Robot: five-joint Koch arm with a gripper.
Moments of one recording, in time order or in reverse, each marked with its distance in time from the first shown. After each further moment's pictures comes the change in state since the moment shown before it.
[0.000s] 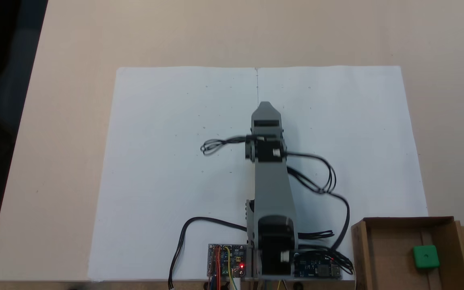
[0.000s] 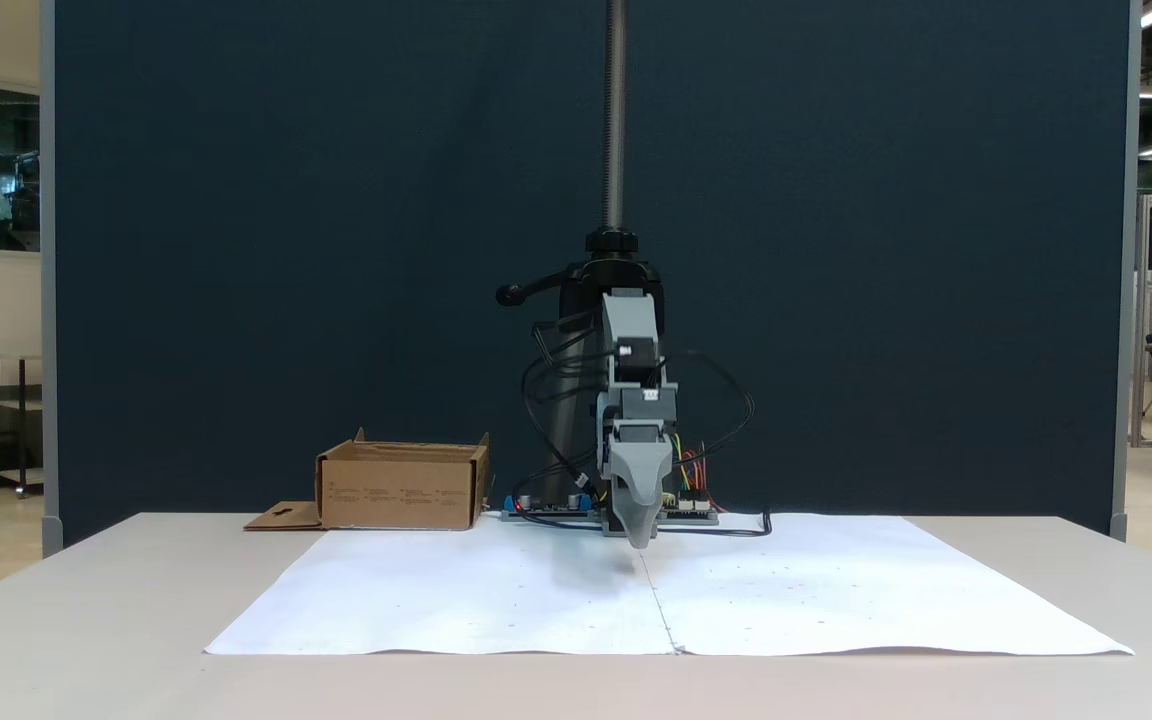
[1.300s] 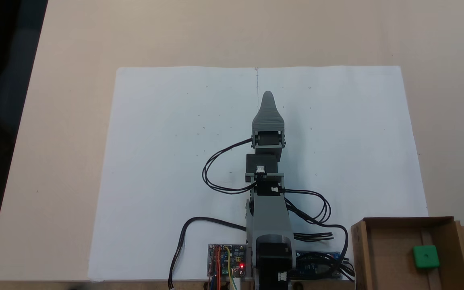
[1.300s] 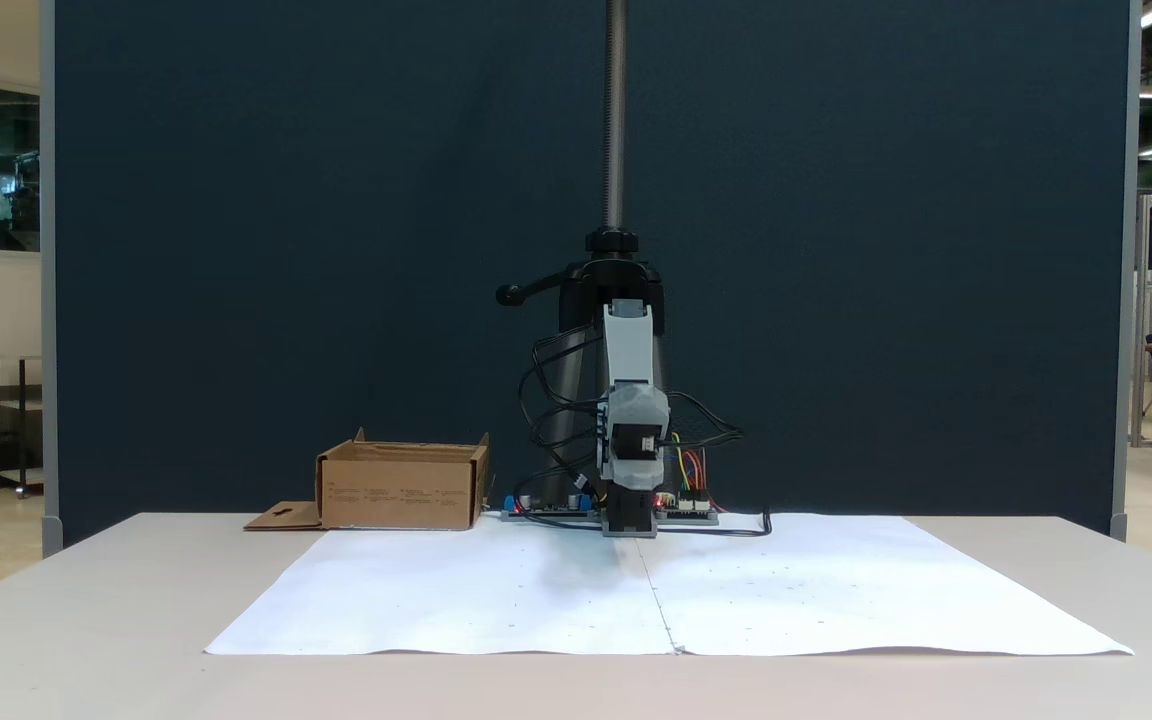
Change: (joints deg) arm 0.8 7.6 25.2 -64.6 0.0
